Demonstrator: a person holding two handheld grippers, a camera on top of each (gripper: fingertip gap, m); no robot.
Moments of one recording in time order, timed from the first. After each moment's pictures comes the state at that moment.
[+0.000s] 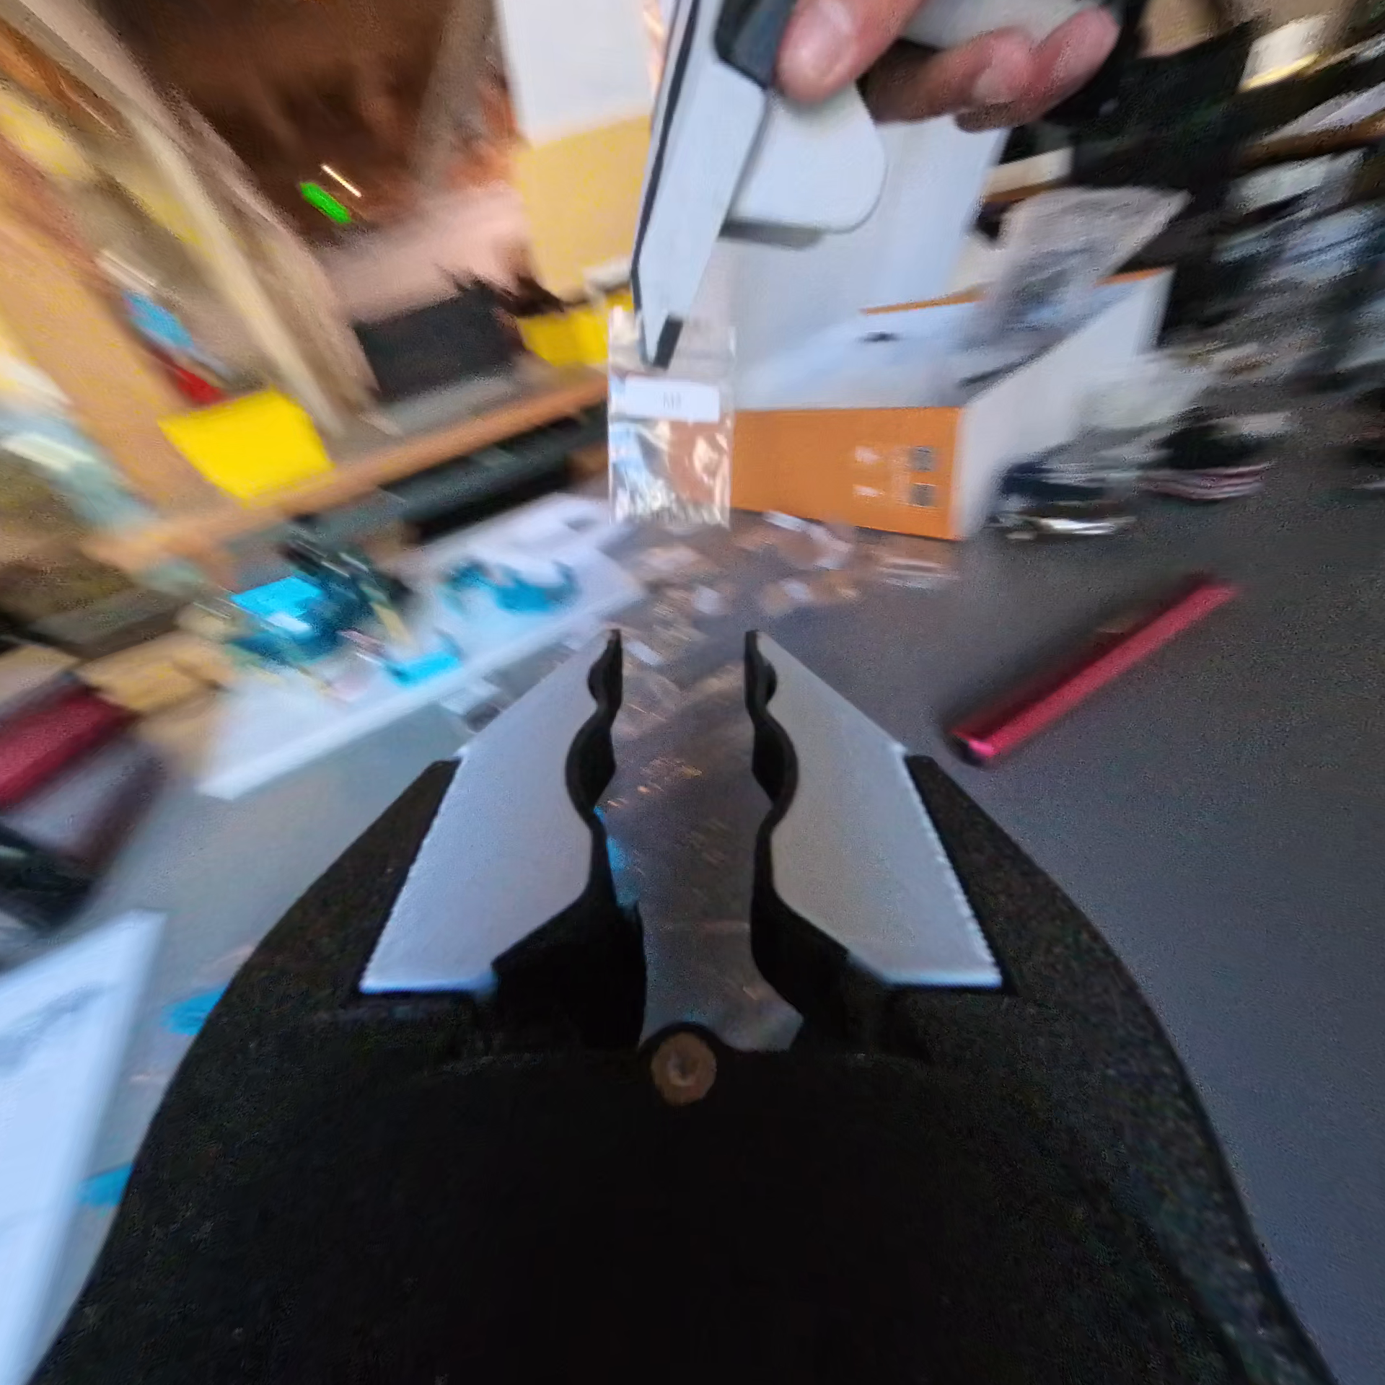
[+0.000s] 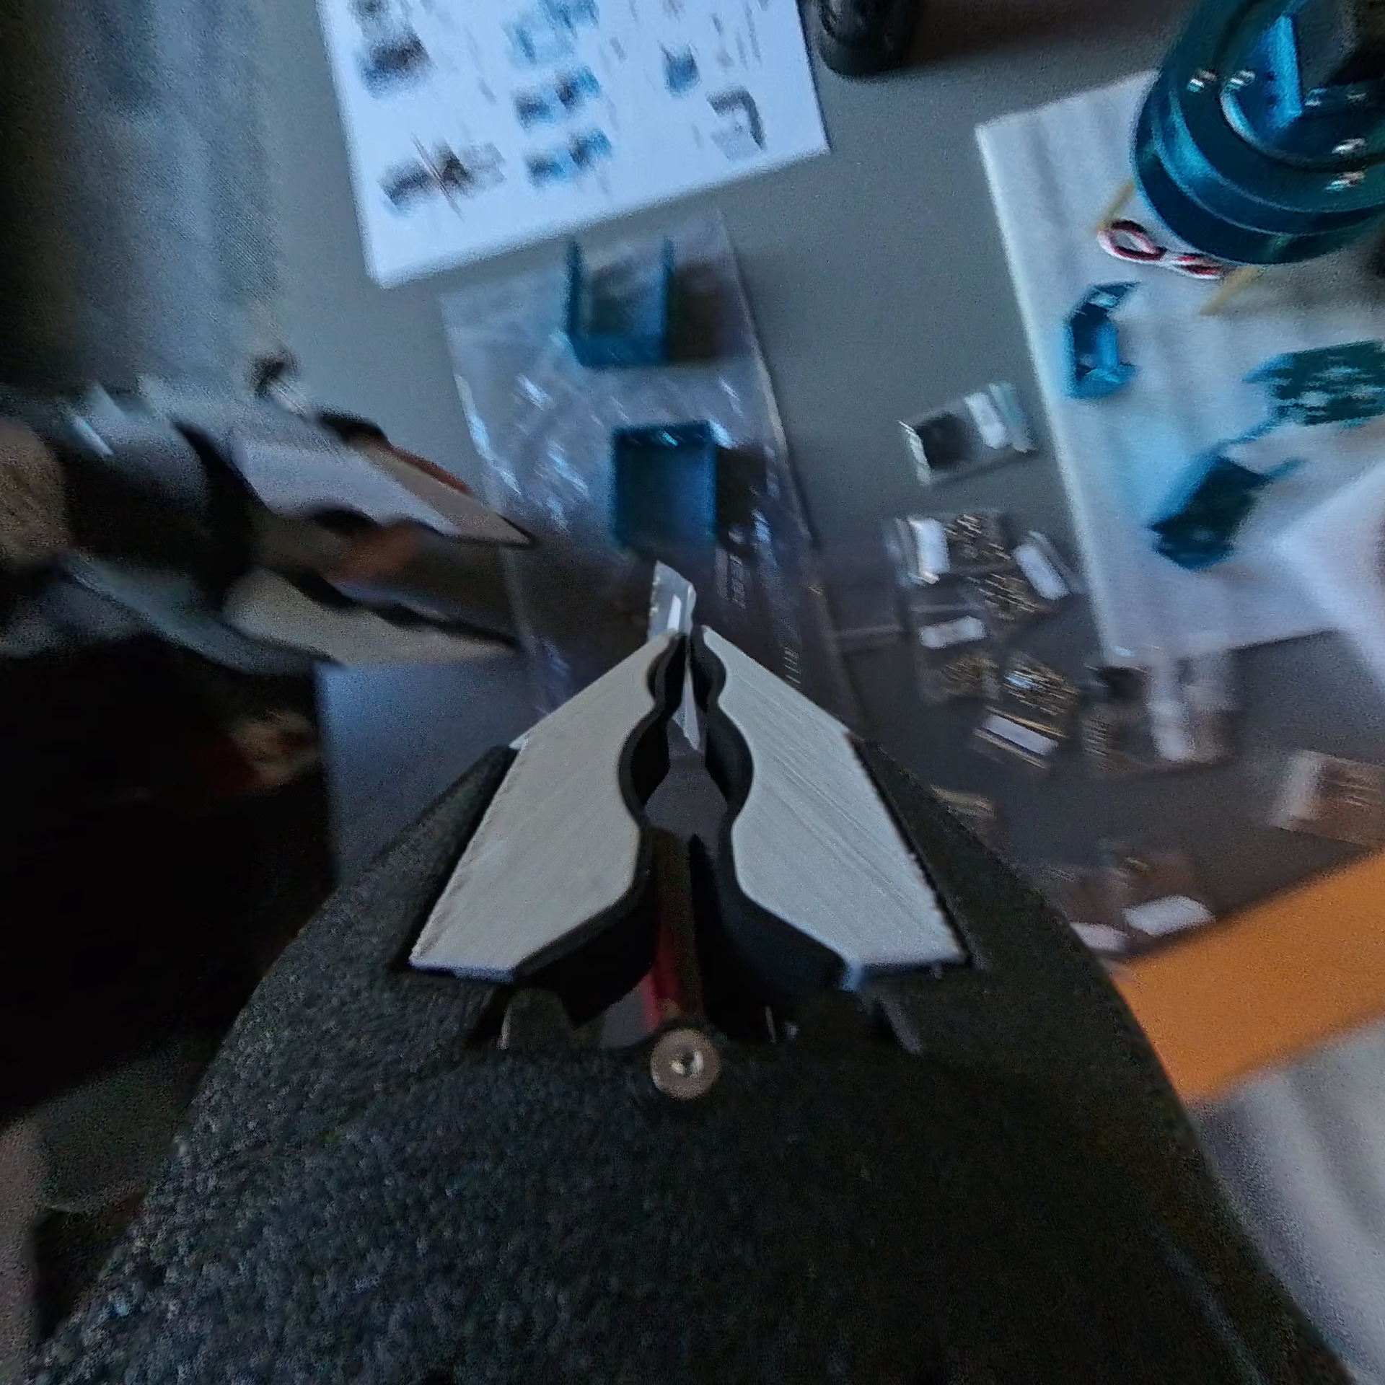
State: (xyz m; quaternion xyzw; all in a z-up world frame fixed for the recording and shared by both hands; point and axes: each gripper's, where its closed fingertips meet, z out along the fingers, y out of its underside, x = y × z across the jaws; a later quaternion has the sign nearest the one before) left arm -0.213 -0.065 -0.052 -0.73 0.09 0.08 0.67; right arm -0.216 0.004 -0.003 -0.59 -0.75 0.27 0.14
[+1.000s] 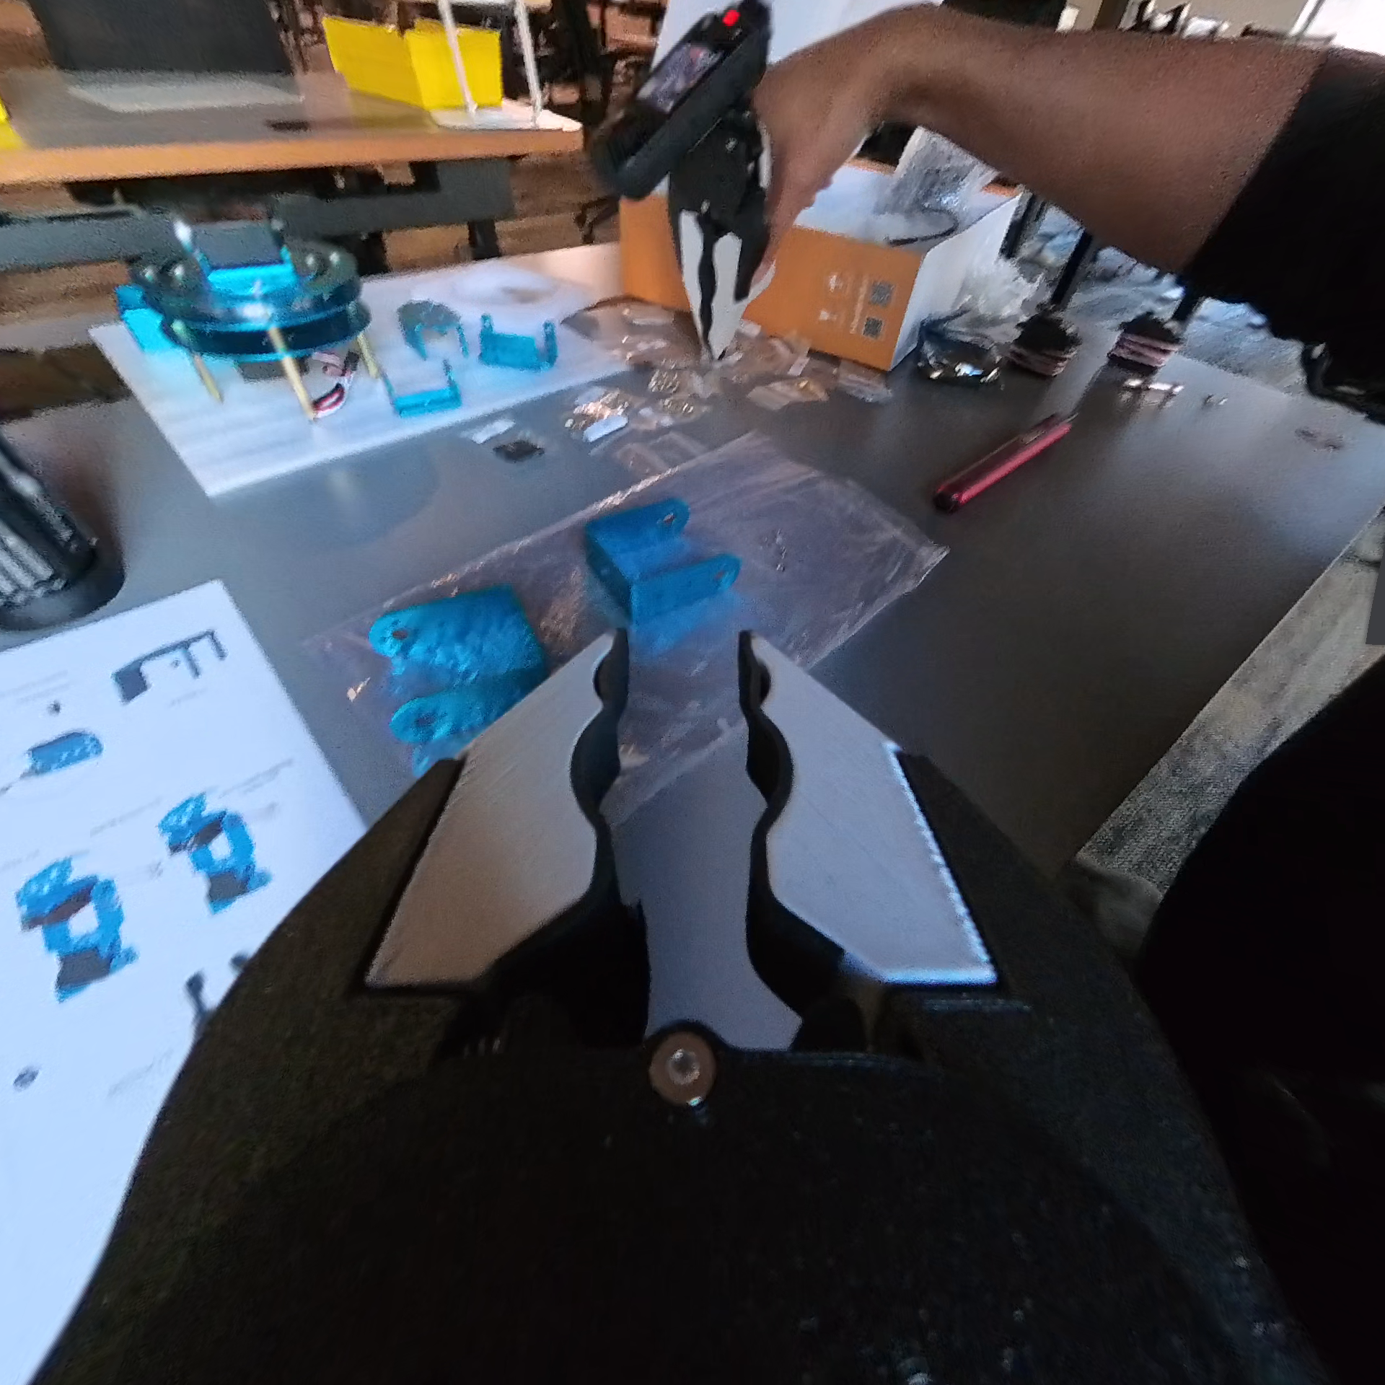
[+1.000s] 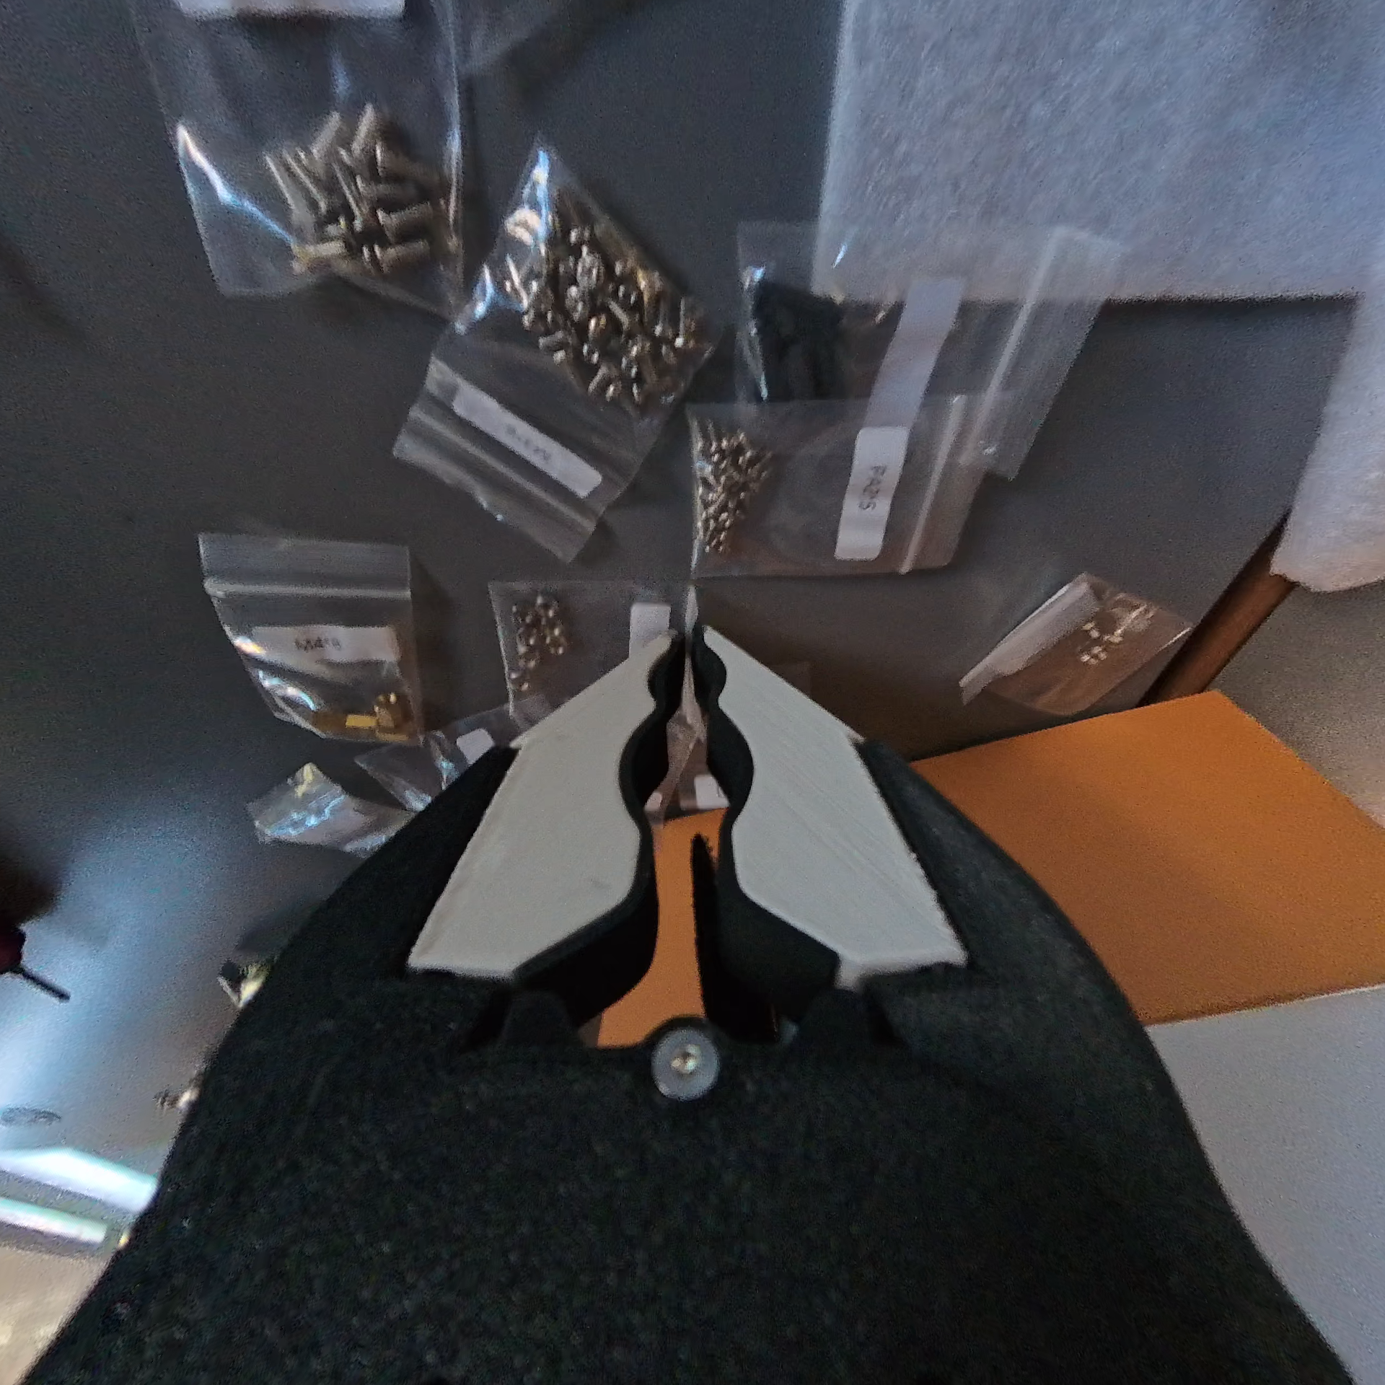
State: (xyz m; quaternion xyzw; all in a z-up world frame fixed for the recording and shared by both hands) left arm -0.332 -0.195 -0.080 -0.80 0.08 -0.10 0.58; right arm -0.196 0.215 -0.182 -0.52 -0.85 -0.08 0.00
